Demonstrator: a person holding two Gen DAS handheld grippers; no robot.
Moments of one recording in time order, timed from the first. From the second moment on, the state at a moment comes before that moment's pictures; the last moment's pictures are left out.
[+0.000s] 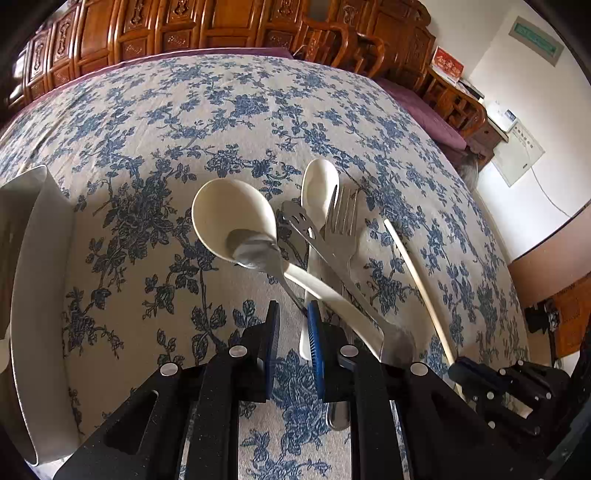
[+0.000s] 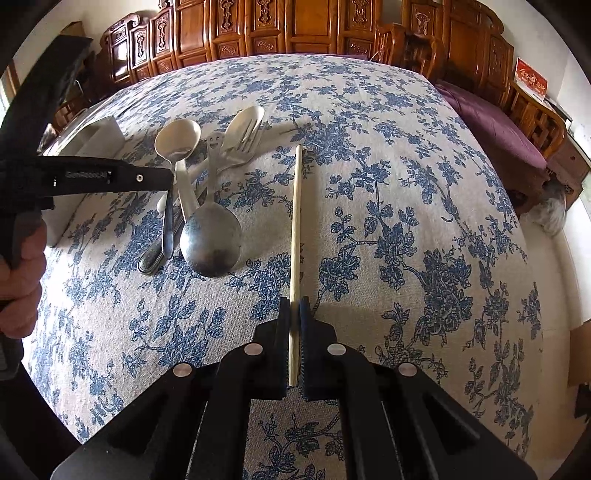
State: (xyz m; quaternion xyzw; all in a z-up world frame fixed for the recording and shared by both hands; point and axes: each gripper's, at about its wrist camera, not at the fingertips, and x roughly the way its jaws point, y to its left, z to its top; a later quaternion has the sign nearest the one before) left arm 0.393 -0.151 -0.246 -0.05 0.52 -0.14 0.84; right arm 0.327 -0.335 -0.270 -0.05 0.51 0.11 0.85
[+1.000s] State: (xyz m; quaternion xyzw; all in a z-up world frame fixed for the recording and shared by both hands) left arm 0.374 -0.115 -0.199 -0.06 0.48 -0.14 0.86; right arm 0.325 -0.325 -0.260 -0.06 0.49 0.11 0.86
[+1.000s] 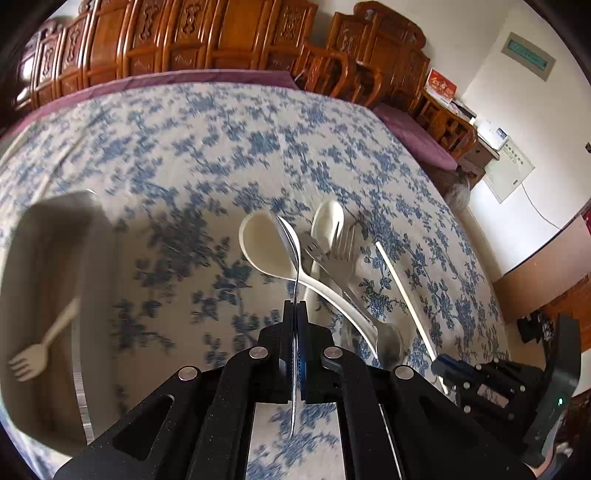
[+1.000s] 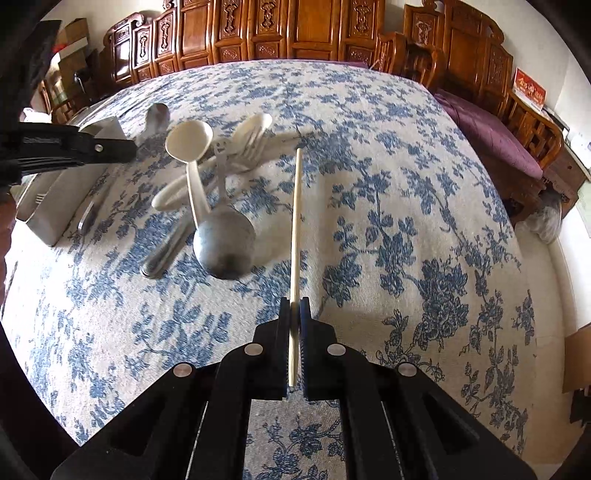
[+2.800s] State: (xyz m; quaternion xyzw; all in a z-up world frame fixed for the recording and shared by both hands) left arm 0.353 0.083 -0.203 -0.05 0.50 -0.05 0.86; right arm 0.299 -0.125 -0.180 -0.08 0.43 0.23 0.87
